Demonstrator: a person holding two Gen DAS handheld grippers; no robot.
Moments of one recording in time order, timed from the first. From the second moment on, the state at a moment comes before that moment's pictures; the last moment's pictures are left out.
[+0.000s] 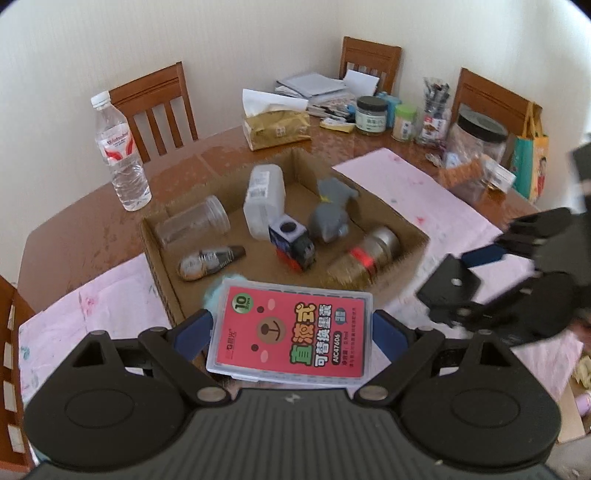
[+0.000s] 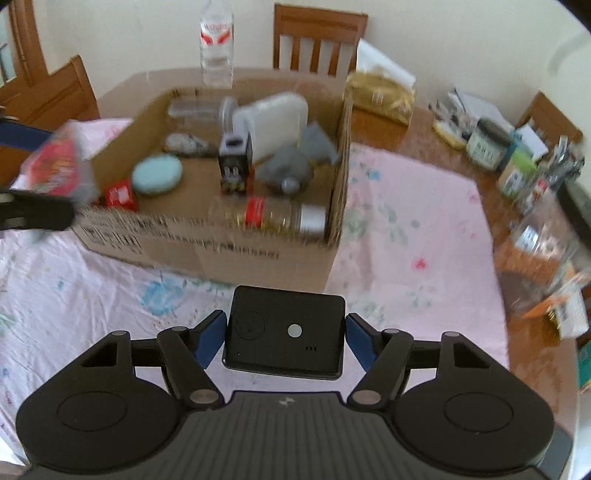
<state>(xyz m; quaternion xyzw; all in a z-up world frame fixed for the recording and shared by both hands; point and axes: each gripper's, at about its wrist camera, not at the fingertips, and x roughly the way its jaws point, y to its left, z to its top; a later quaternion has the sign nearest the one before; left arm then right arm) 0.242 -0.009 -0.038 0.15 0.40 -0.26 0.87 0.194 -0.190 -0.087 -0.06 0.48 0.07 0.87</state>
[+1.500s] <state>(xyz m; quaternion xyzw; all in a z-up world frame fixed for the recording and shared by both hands) 0.216 0.069 -0.025 0.03 0.38 -0.01 0.92 0.263 -0.113 -0.036 -0.09 0.46 0.10 0.88</state>
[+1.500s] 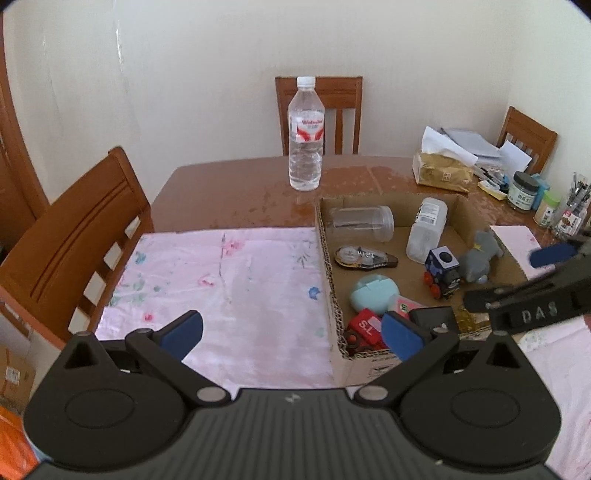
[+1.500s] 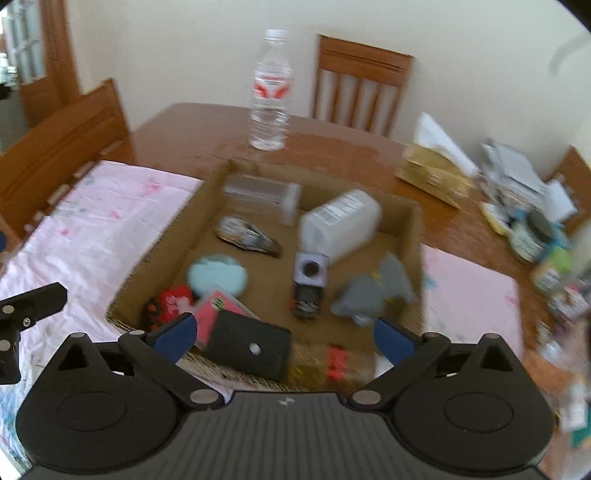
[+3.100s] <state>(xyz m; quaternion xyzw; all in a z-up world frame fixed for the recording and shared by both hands) 0.199 0.027 0.019 0.04 0.41 -0.01 0.91 0.201 -0.150 0.011 -0.02 0.45 0.02 0.89</state>
